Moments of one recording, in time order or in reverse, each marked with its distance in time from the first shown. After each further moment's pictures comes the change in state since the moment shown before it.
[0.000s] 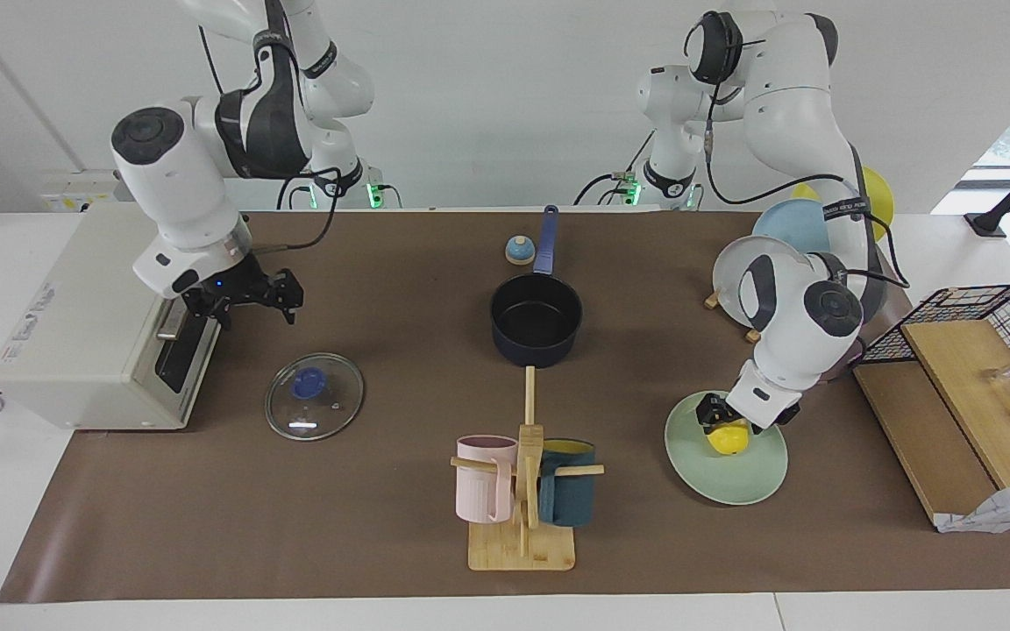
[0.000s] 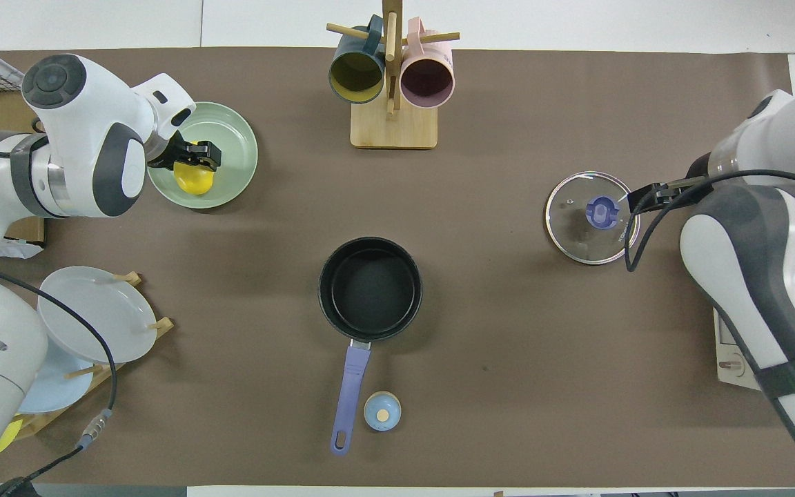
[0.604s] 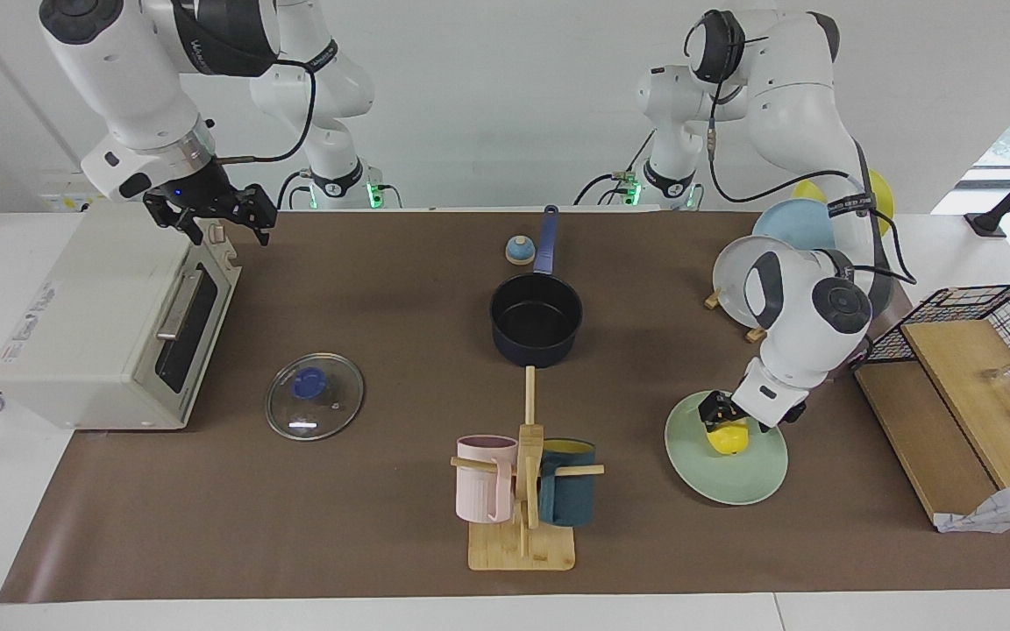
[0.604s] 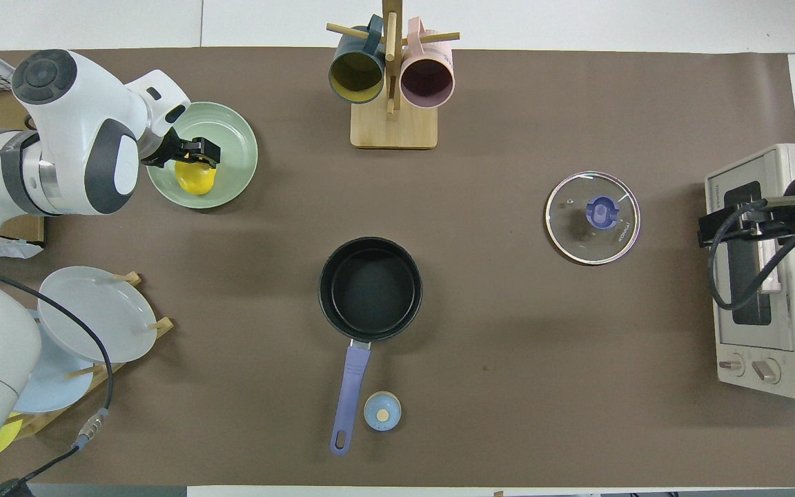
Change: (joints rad) left arm 0.009 -0.005 -0.004 0.010 -0.002 -0.021 0.004; right arm -0.017 -0.179 -0.007 0.129 -0.003 -0.365 0.074
